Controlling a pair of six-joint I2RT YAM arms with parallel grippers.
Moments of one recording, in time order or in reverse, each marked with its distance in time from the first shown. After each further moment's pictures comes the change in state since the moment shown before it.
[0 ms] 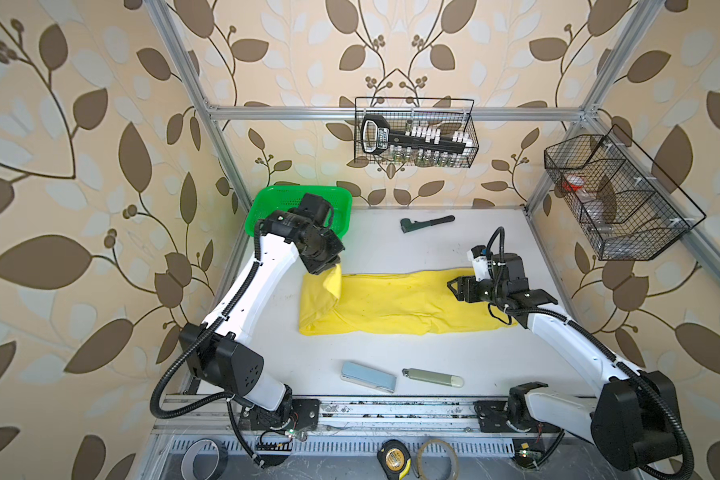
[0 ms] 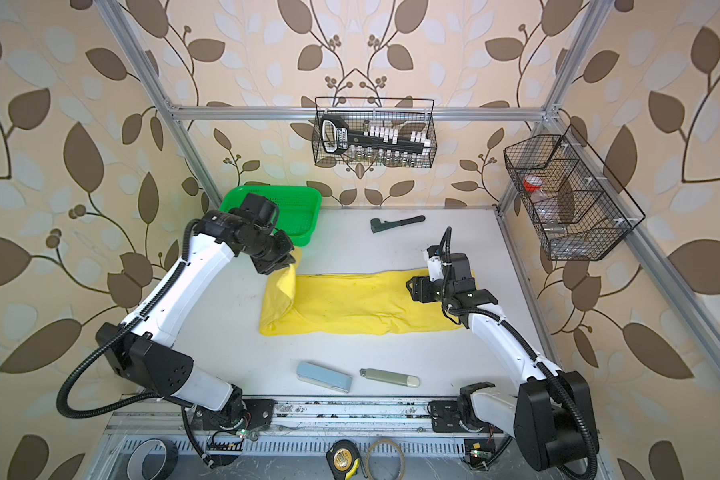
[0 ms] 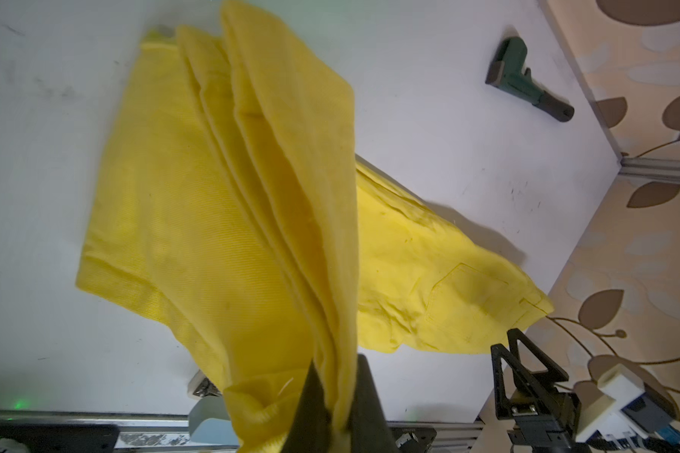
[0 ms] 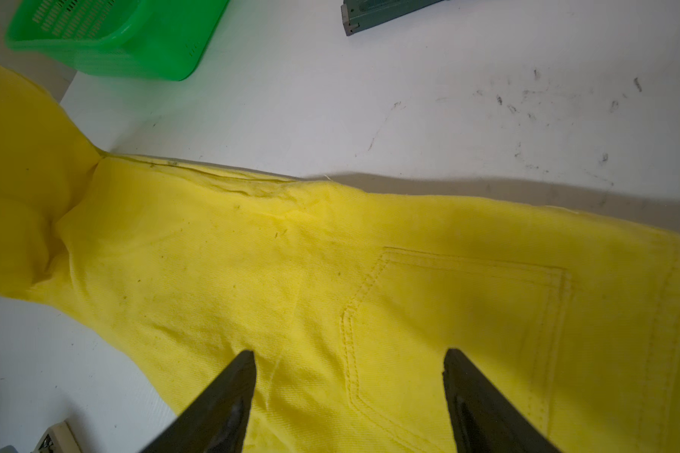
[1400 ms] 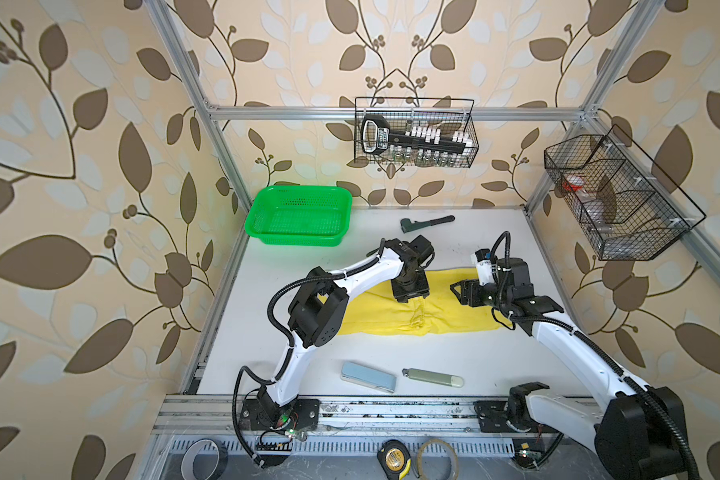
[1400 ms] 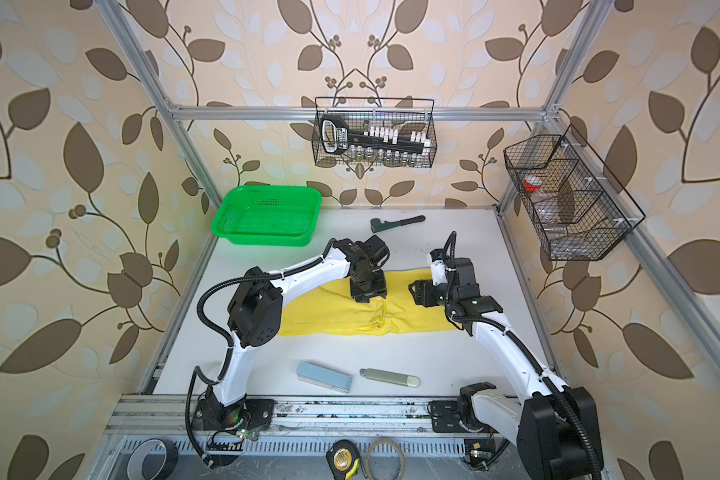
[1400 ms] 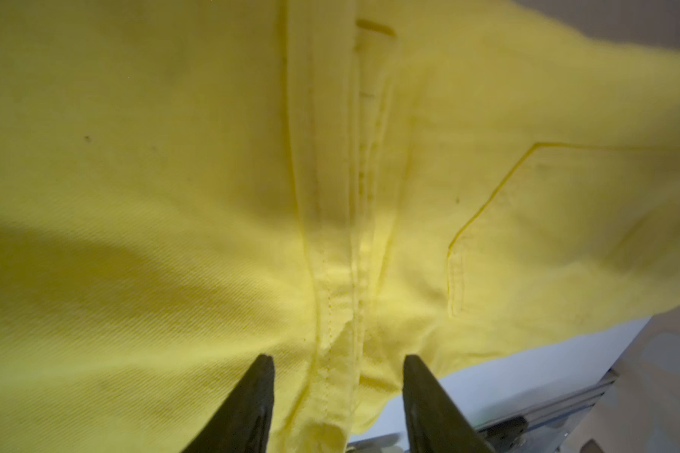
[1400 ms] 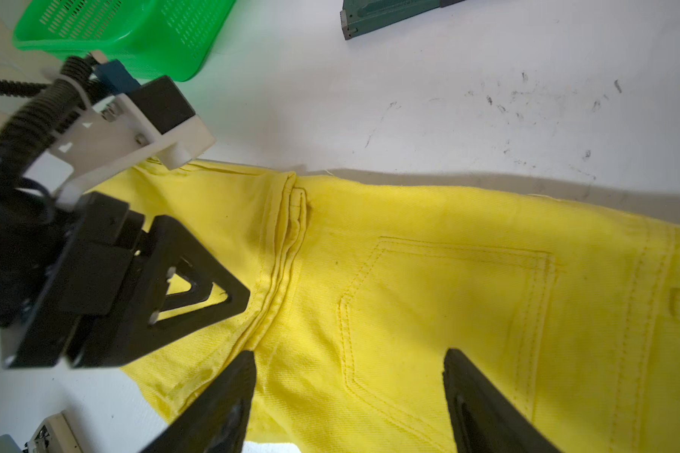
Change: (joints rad) left arm -0.408 0.570 0.170 0.254 0.061 0.040; right arm -0.013 -0.067 -0.044 -0.008 -0.002 -0.015
